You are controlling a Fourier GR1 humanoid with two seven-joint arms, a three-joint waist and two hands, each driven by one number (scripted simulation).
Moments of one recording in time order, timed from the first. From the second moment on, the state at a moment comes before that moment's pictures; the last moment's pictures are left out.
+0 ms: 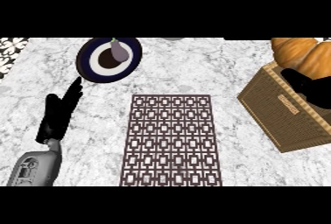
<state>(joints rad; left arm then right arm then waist) -0.21 0.19 0.08 -1.39 -0.14 -0.02 0.23 -0.85 -0.46 -0.10 -1.96 0.51 0.70 0.83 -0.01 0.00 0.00</state>
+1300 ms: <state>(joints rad) -0.23 0.18 0.09 -1.40 -0.14 -0.04 0.24 -0.60 -0.60 -0.25 -1.39 0.59 0.52 0.17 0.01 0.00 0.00</state>
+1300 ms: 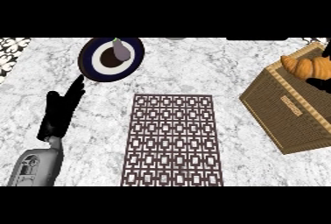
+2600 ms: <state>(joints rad) -0.22 0.18 0.10 -1.38 -0.15 -0.04 0.22 -0.58 -0.77 -0.72 -0.99 0.32 0.34 0.00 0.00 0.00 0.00</state>
